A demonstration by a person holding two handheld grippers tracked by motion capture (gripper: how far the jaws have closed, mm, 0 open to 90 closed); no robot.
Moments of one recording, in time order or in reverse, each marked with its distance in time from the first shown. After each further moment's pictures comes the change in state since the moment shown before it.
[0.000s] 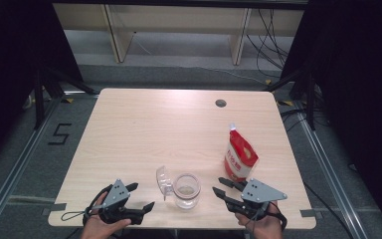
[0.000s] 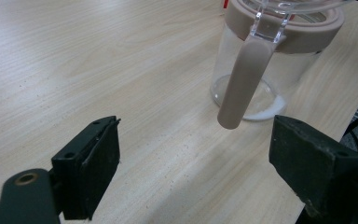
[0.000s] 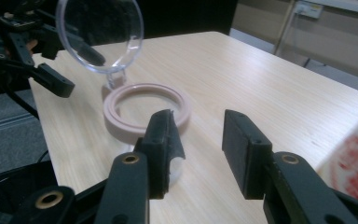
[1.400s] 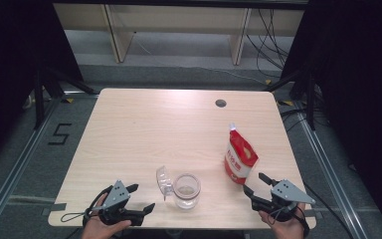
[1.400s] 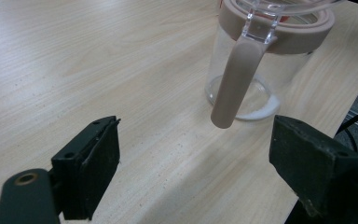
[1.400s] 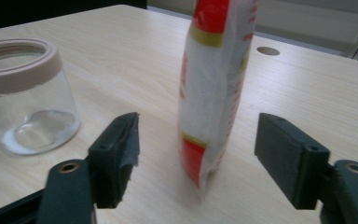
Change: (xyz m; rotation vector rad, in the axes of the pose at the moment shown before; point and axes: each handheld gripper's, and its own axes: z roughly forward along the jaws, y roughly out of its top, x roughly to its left) left arm -0.004 0.001 -0.002 0.002 -0.005 -0.007; right arm -0.040 -0.046 -0.039 0.058 -0.302 0.172
